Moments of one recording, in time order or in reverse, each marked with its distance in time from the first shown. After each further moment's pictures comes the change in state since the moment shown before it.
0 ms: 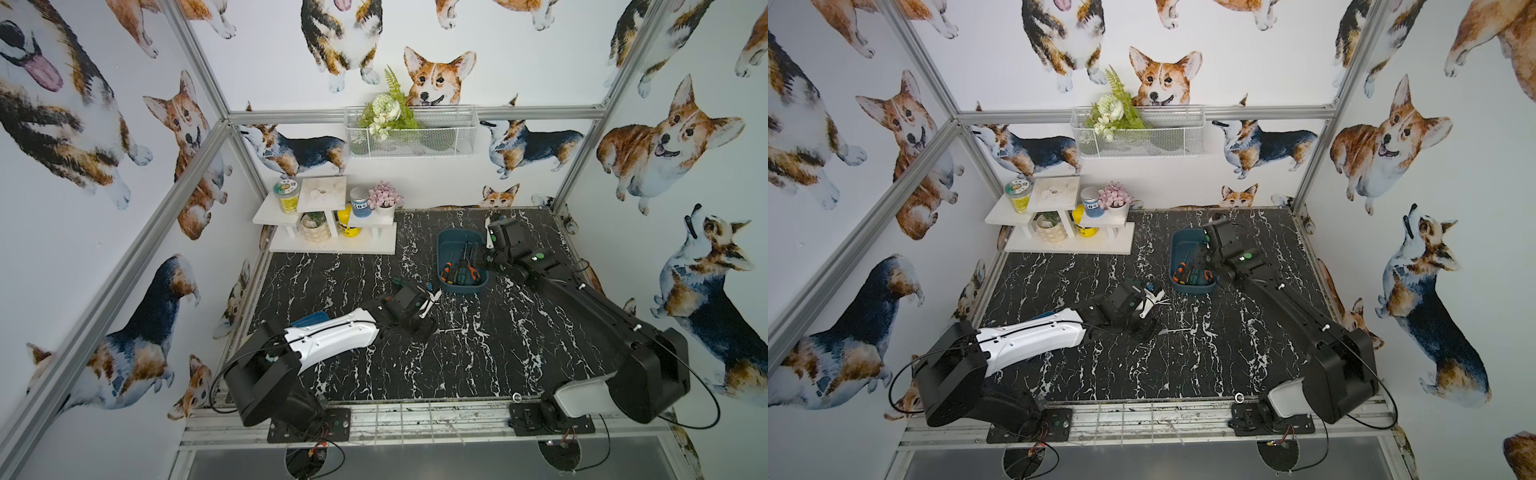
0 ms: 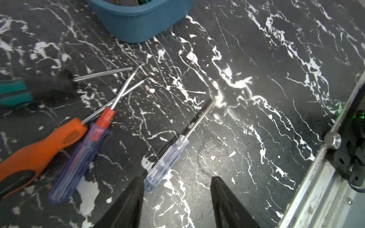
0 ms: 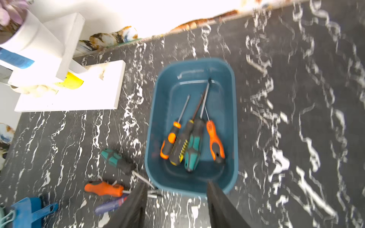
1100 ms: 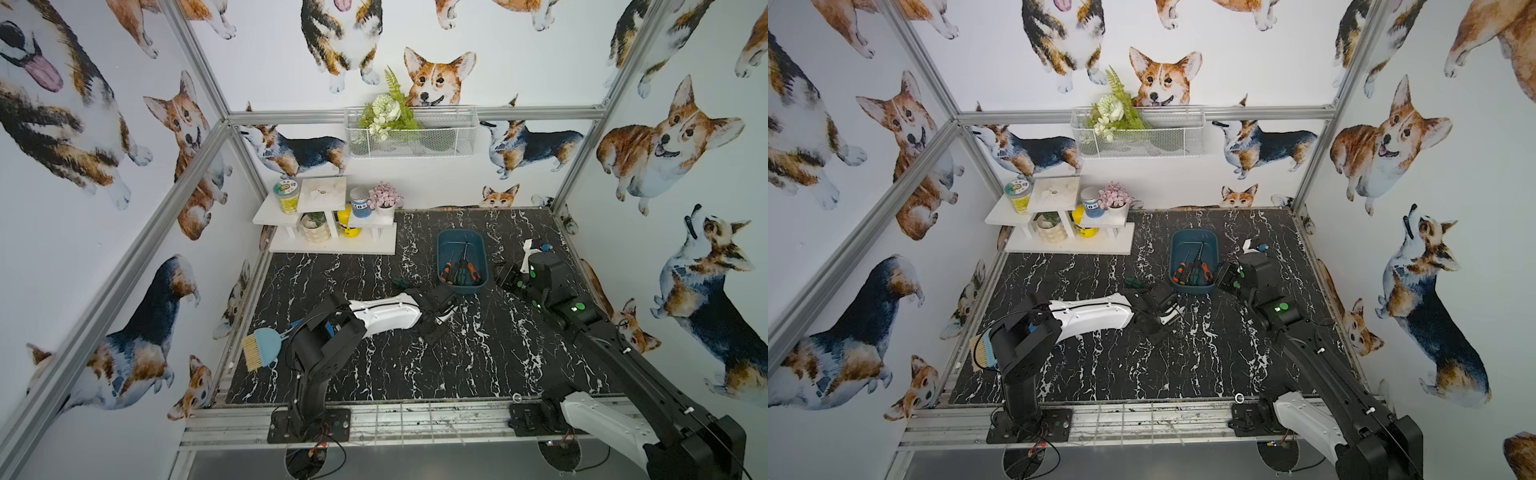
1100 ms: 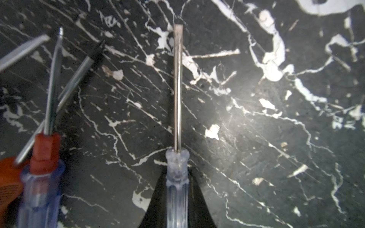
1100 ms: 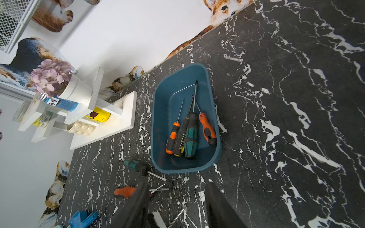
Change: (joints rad) left arm -0.044 0.372 0.300 -0.276 -0.103 0.165; right arm -0.090 -0.386 -0.321 0.146 -0.029 0.180
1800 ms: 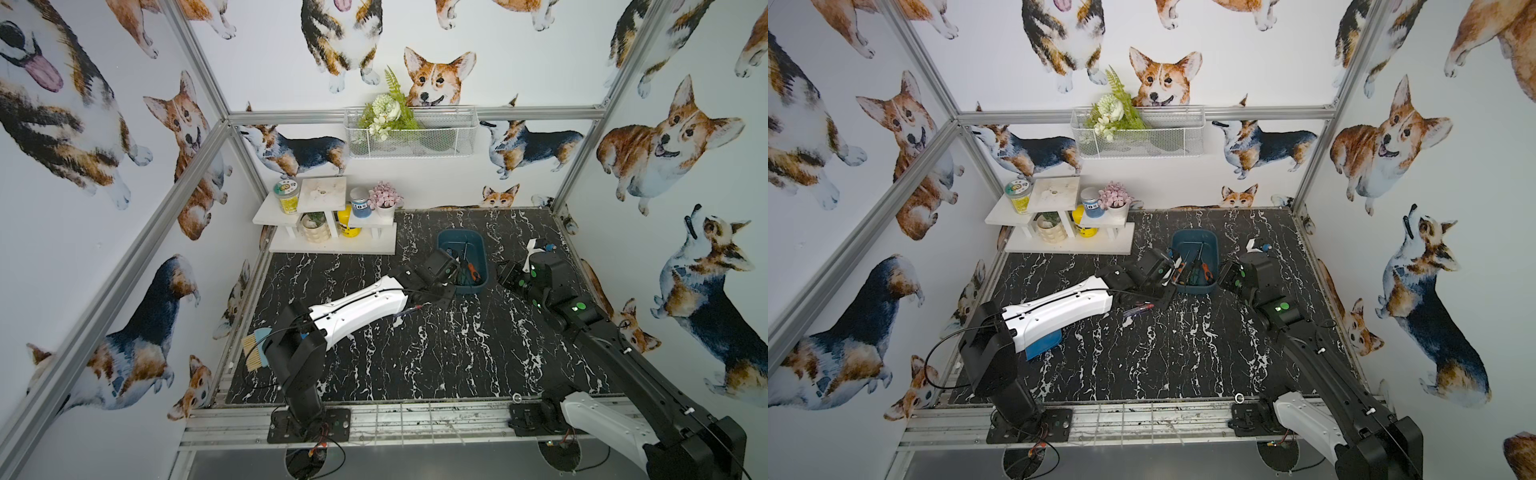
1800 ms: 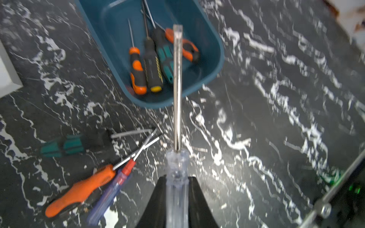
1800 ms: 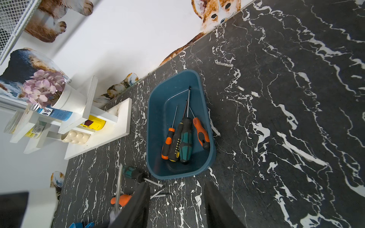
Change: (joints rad) left arm 0.071 -0.134 0.237 0.009 -0.063 -0.304; right arm -0.003 -0.001 0.006 -0.008 0.047 0.018
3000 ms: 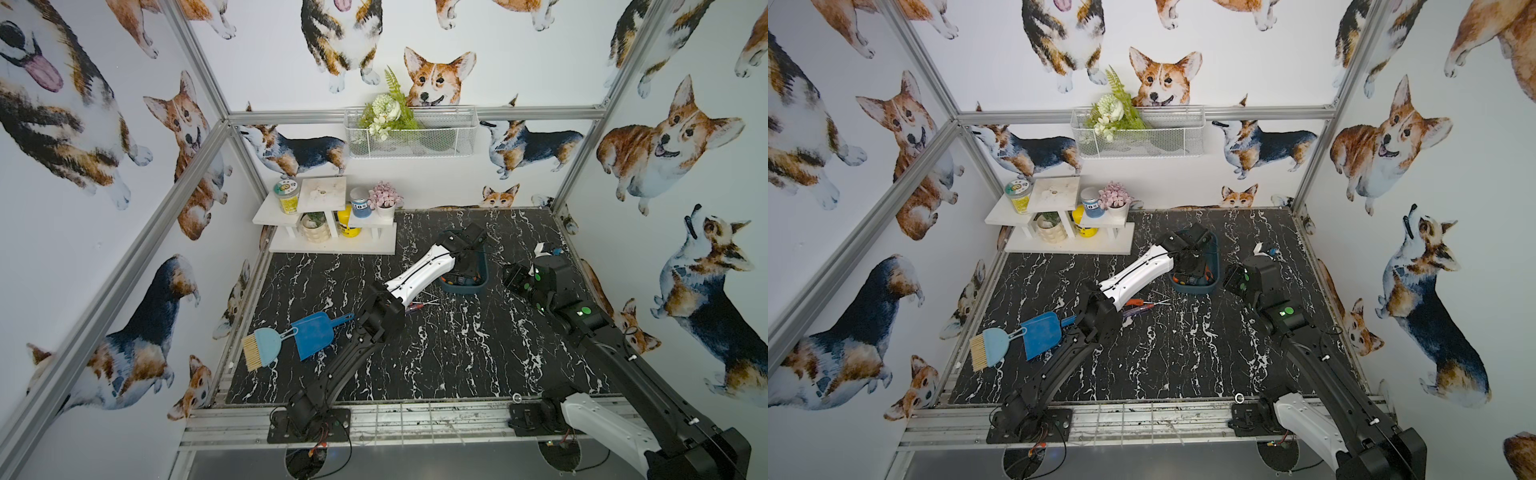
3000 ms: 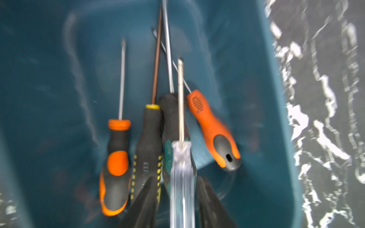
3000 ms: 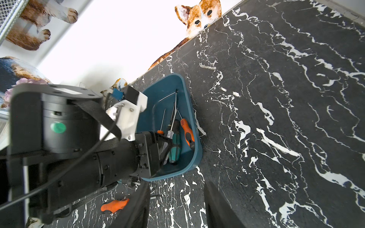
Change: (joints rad) left arm 0.053 0.906 1.242 -0.533 -0.006 -0.160; right arm -0.020 -0.041 -0.018 -0.048 0.039 0.011
